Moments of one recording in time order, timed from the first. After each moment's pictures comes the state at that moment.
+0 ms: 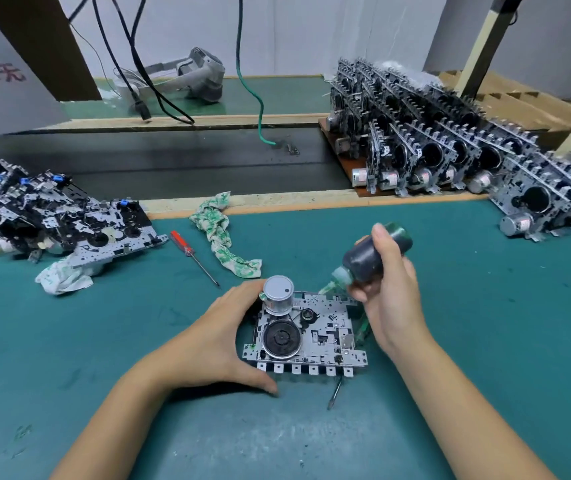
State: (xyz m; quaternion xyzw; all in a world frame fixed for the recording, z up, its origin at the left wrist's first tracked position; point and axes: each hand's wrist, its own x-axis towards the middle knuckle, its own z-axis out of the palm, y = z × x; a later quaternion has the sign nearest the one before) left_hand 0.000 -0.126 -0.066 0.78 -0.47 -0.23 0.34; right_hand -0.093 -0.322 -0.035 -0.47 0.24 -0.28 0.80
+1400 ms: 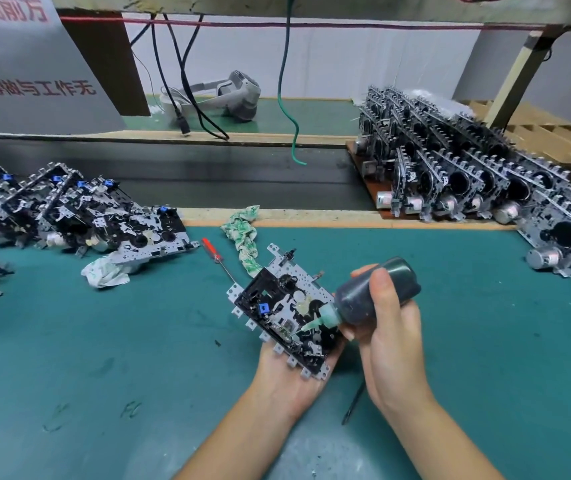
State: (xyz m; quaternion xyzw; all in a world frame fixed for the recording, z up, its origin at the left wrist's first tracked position) left_hand -0.058 -0.198 -0.063 0.13 0.09 -0.41 0.90; right_hand -0.108 -0.270 -0.020 -0.50 0.17 -0.29 0.80
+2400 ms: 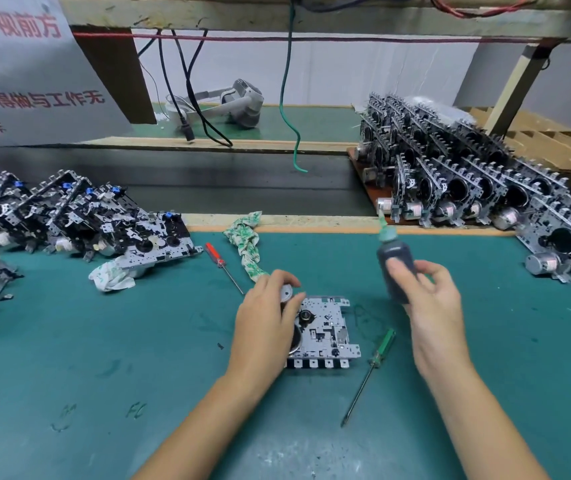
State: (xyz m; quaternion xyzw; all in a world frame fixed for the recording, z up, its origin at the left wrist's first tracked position) left_hand -0.028 -0.177 -0.062 0.86 -0.23 0.04 0.45; right_hand -0.099 -0.344 -0.041 -0.56 0.25 -0.34 0.71
